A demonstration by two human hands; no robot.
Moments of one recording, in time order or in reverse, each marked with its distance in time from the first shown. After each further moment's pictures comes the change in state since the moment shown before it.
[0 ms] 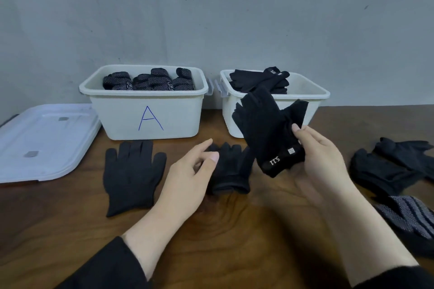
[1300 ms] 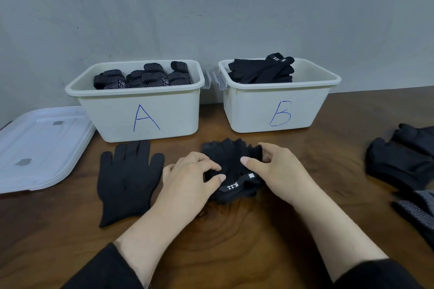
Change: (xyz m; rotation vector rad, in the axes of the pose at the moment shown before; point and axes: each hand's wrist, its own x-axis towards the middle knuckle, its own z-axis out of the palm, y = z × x) left_hand 0.018 -0.014 0.008 0.621 -0.143 -0.029; right_hand 0.032 0.063 0.003 -0.968 -0.189 -0.049
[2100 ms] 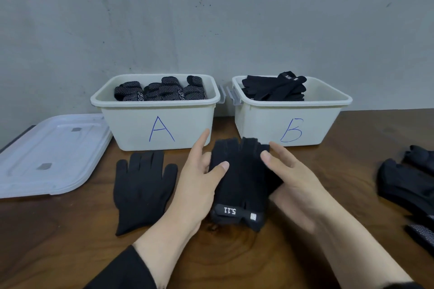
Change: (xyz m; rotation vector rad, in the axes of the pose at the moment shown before) left_hand -0.003 0.014 -0.018 -1.170 0.103 -0.057; right_hand -0.013 -0.023 0.000 1.004 -0.198 0.114
